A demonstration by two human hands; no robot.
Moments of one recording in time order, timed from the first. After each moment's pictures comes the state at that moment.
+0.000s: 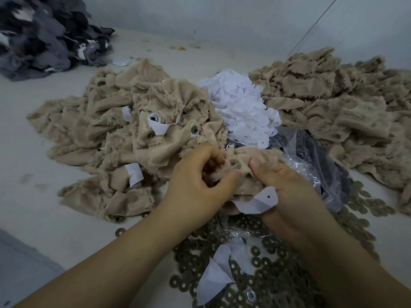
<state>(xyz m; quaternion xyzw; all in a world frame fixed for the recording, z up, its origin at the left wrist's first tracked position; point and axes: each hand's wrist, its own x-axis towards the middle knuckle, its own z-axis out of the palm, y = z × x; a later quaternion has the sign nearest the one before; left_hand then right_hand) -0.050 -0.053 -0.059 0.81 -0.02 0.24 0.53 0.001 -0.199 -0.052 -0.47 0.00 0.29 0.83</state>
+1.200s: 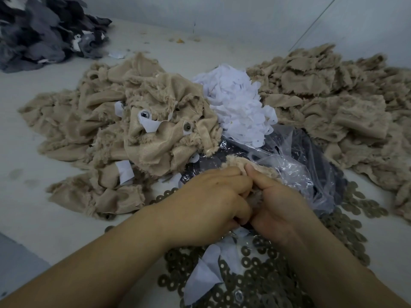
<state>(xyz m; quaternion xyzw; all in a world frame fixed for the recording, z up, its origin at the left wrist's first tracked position) -0.039 -0.062 -0.049 0.93 -0.33 0.08 0.15 0.015 -0.201 -0.066 -0.44 0.15 0.35 0.81</state>
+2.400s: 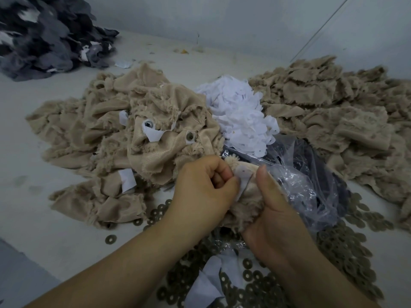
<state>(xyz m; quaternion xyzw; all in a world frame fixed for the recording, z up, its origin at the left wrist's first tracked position) -0.033 -0.073 -0.060 0.79 0.07 0.22 0.57 -0.007 -0.194 -0.068 -0.37 -0.02 0.31 0.88</state>
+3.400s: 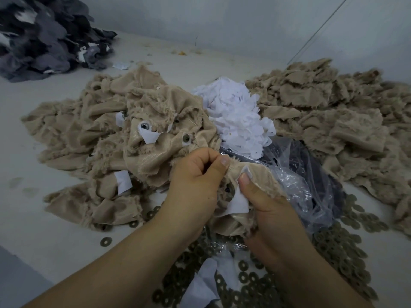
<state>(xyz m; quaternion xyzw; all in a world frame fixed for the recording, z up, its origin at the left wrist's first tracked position) -0.028 -0.076 -0.052 0.67 0.10 0.19 0.72 -0.002 -0.198 -0.070 -0.45 0.02 0.28 0.85</state>
